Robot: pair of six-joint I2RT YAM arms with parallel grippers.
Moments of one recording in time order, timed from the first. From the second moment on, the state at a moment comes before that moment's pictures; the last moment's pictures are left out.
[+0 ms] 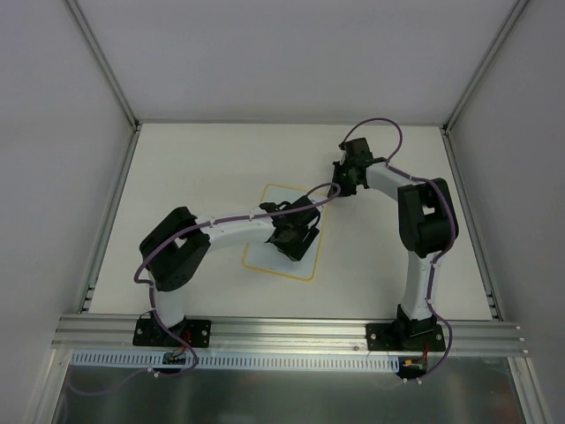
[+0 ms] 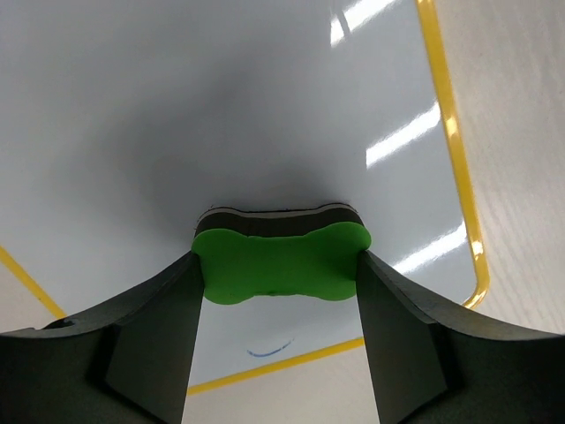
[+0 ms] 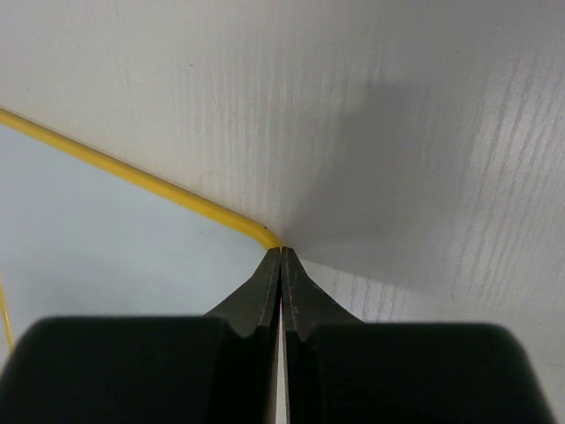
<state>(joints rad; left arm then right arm) -0.95 1.88 1.27 -0.58 -0.13 -0.28 0.30 2.05 1.41 -0.38 -0.21 0.36</state>
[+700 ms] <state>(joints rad) -0.88 1.58 0.89 -0.49 -0.14 -0.46 0.29 2.05 1.40 -0.37 -0.23 0.37</state>
